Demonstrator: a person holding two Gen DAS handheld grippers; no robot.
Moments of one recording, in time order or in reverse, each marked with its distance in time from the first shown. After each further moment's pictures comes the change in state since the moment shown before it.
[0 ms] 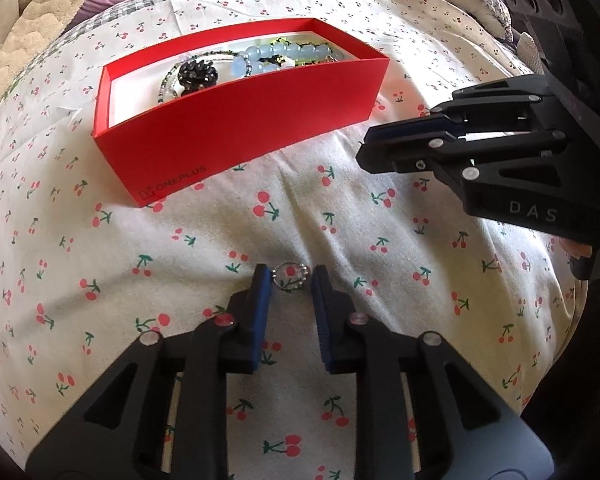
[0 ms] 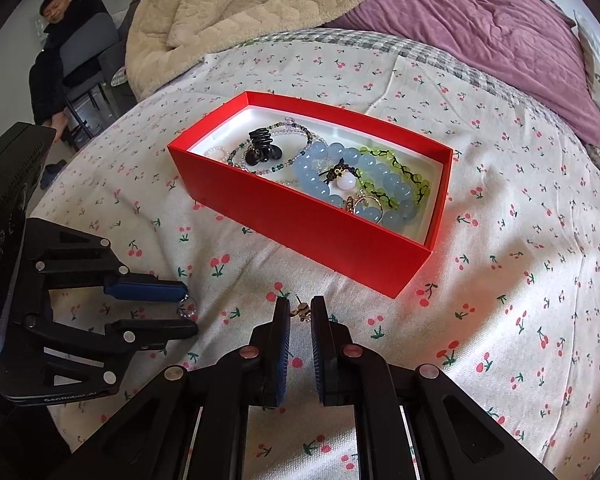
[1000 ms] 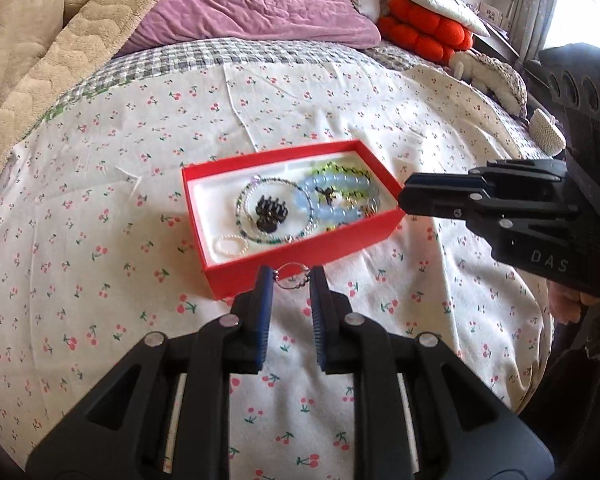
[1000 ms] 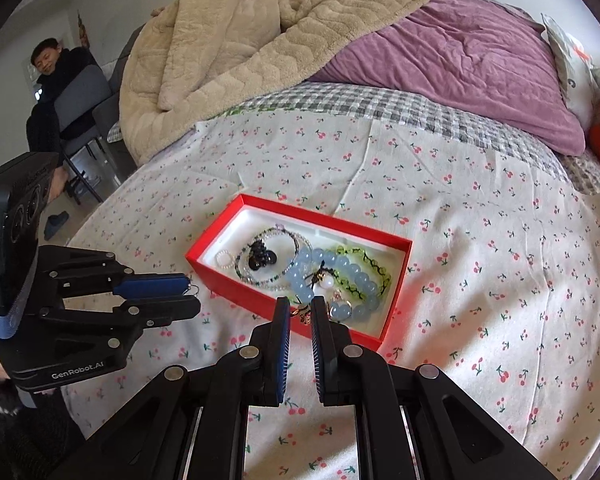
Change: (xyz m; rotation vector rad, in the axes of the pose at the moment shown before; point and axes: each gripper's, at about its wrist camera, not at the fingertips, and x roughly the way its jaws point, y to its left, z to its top) left arm -0.067 0.042 0.042 -0.132 -0.172 0.020; right arm -0.057 -0.008 0.048 0.104 -0.141 0.009
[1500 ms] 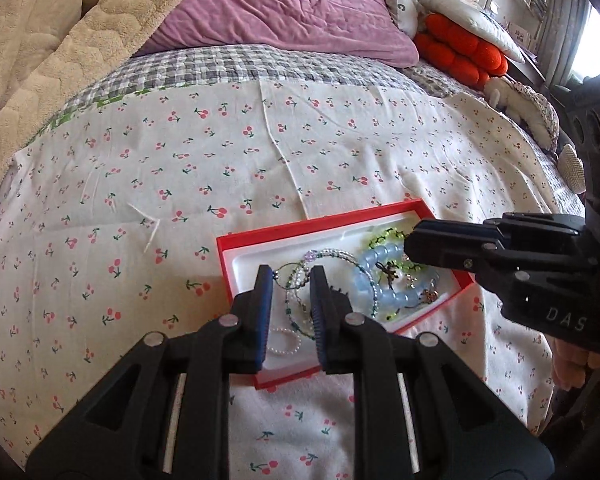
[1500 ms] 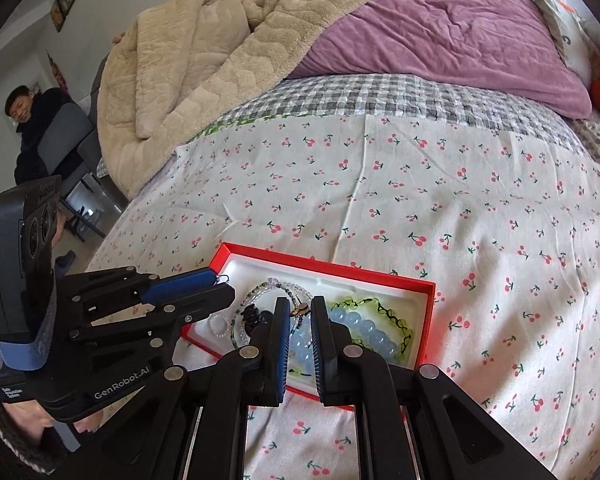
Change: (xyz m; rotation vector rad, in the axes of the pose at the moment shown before) left arm 0.041 0.036 0.047 -0.077 -0.010 0.049; right arm 0.047 -0.020 0.042 0.165 0.033 0.053
